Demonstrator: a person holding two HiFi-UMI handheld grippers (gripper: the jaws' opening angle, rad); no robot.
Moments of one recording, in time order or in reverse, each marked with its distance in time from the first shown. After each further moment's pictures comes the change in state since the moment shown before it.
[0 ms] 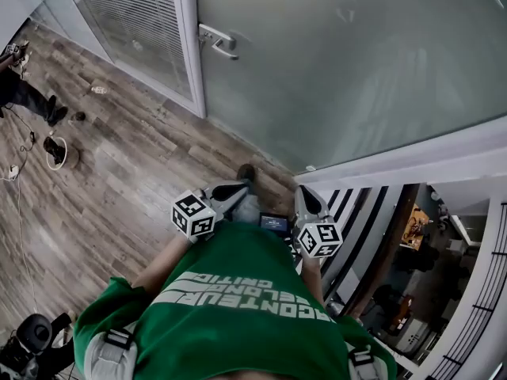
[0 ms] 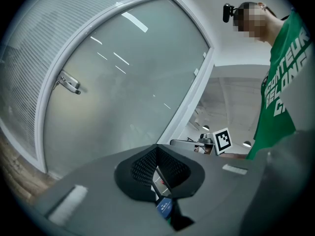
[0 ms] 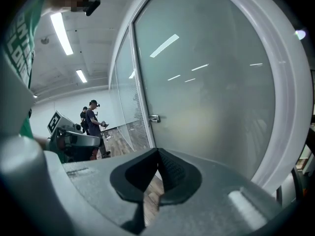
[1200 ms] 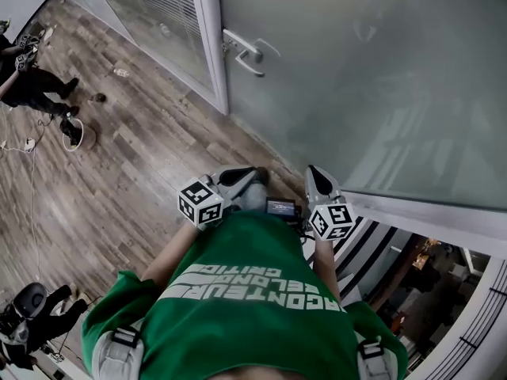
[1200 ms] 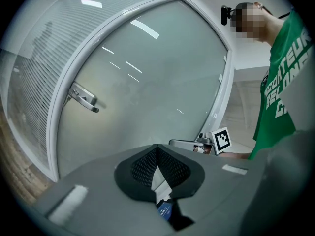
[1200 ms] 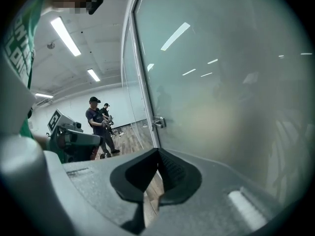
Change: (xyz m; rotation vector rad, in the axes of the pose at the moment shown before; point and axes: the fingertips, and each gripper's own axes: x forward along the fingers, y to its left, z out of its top) left arm 0.036 0.116 0.076 -0.010 -0.081 0.164; right arm 0.160 -0.030 0.058 -0.067 0.042 0.190
